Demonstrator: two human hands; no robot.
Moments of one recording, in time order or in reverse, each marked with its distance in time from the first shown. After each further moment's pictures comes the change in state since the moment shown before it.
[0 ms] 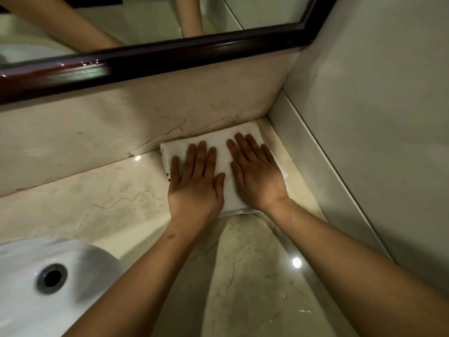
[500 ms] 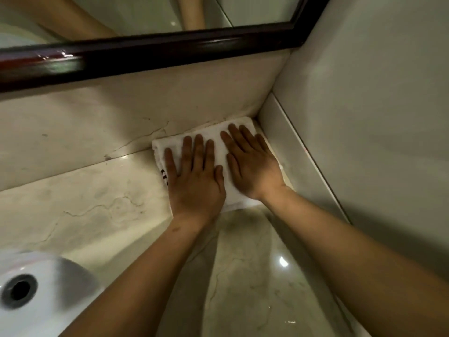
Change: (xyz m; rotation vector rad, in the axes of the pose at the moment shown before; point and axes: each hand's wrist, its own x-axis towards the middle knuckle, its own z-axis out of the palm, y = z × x) left_hand 0.029 0.032 0.014 0.036 -0.026 -0.047; right_hand 0.029 0.031 -0.015 -0.059 -0.091 -0.045
